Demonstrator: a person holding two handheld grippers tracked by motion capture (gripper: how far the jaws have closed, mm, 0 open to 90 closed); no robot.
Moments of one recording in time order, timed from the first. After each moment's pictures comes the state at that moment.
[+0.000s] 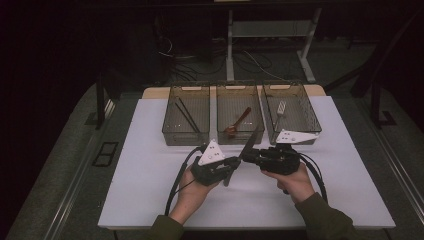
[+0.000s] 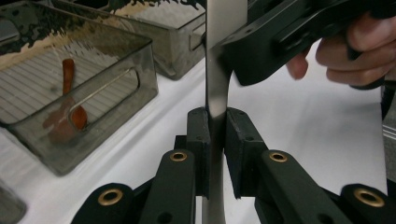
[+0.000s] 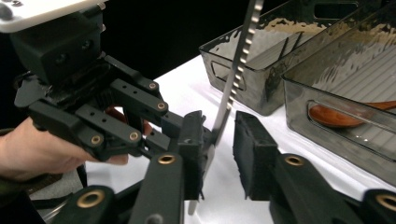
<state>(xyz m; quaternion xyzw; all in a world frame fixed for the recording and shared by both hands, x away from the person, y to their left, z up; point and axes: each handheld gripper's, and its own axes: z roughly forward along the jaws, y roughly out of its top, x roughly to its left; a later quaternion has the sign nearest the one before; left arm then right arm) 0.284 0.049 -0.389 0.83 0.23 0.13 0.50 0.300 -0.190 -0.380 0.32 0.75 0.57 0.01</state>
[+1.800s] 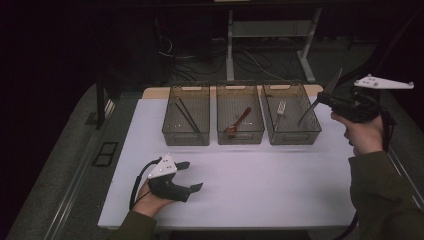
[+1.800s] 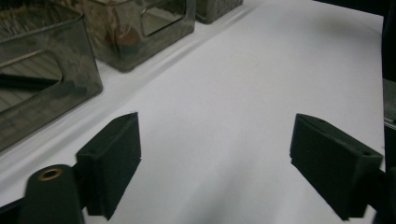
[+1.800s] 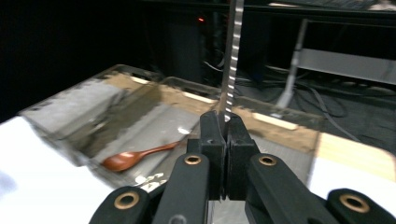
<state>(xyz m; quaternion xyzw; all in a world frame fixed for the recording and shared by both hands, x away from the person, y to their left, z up) 0.269 0.164 -0.425 0.82 0.26 0.10 0.50 0.363 -0.346 -0.280 0.44 0.70 0.51 0.24</state>
